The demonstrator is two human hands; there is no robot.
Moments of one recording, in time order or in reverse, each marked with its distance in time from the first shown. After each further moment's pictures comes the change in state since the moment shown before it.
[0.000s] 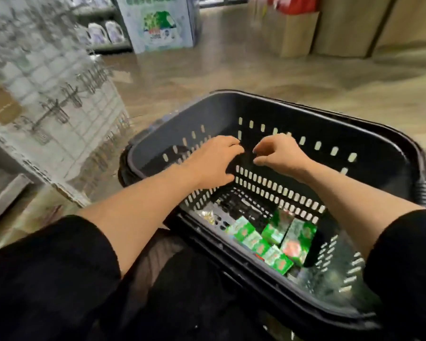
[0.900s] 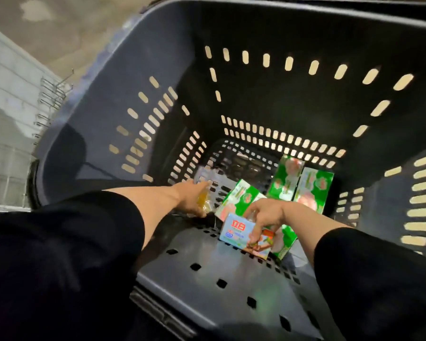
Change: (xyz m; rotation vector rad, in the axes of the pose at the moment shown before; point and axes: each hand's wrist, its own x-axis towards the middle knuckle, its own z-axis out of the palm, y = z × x) left_hand 0.012 -0.058 0.179 -0.177 -1.074 -0.224; right_hand -0.049 0.110 0.176 0.367 -1.015 0.671
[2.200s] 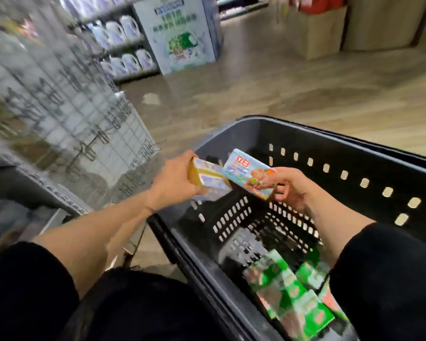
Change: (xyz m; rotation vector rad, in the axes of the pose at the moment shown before) left_hand -0.193 0.000 -0.087 -0.395 1.112 -0.089; right_hand -0.145 -0.113 -0.090 0.867 0.269 -0.725
